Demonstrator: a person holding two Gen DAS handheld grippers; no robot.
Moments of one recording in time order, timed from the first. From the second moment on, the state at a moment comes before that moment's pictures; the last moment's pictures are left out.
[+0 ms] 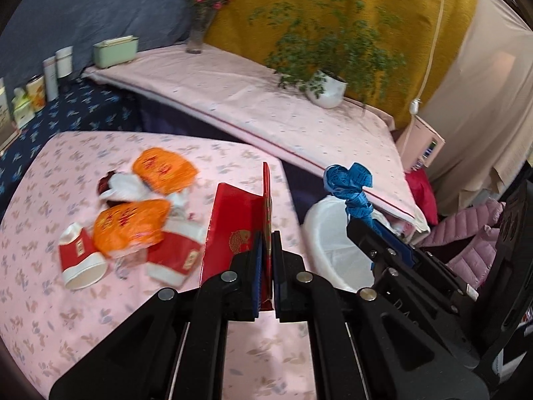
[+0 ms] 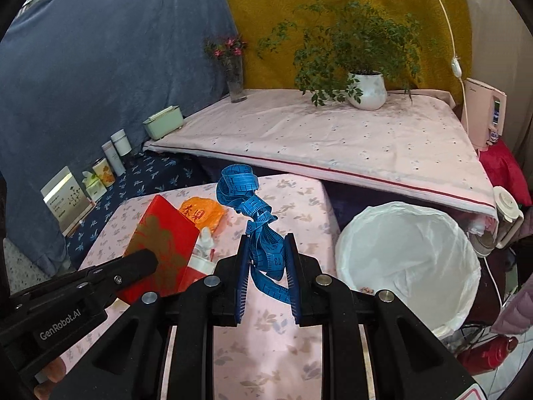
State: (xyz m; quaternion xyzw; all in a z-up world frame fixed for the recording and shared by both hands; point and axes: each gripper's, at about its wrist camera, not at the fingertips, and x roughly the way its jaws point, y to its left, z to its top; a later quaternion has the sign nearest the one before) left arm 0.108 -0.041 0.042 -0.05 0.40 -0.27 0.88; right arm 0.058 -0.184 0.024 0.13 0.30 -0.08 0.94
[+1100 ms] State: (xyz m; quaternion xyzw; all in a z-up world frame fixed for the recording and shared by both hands) left arm 0.105 -0.231 0.022 0.03 0.41 -0.40 0.82; right arm 0.021 -0.350 -0.020 0.19 0.32 -0.20 0.91
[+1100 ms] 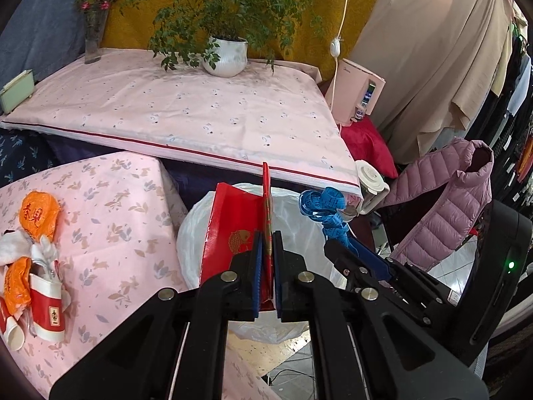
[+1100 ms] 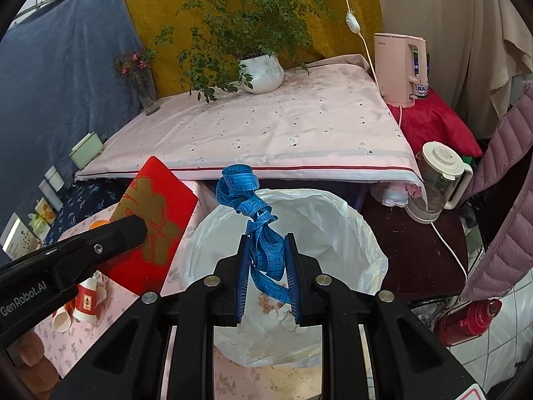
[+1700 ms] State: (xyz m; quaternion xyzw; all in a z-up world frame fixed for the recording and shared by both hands) left arm 0.107 -0.213 0.027 0.04 0.37 -0.35 0.86; right arm 0.023 -0.345 -0.015 0.19 0.31 -0.21 0.91
